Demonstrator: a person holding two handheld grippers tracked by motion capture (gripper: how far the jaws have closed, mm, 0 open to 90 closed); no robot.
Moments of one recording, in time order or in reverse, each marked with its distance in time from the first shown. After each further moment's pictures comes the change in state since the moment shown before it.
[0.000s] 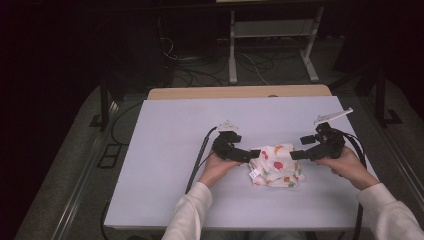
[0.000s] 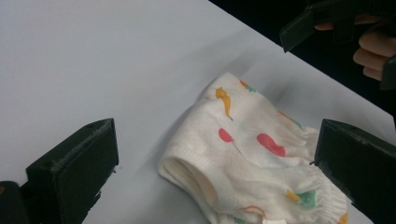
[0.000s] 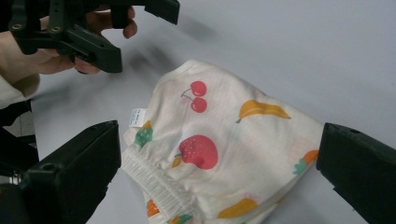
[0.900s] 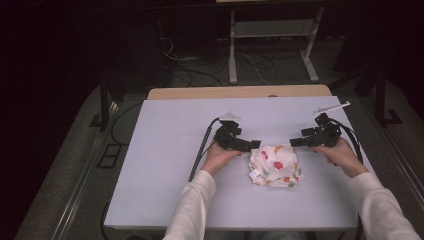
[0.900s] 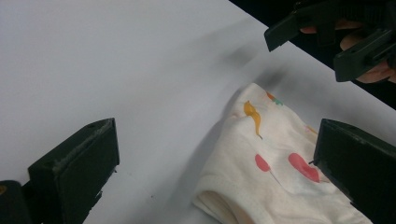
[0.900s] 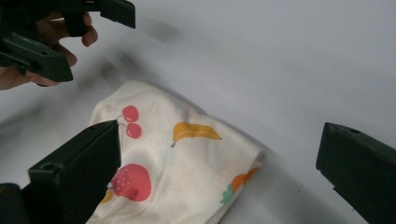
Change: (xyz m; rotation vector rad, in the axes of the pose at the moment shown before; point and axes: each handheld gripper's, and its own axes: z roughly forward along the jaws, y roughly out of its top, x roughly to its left) left arm 0.023 0.018 0.017 0.051 0.030 -0.008; right arm -0.052 0.007 0.017 -0.031 -0.036 0.089
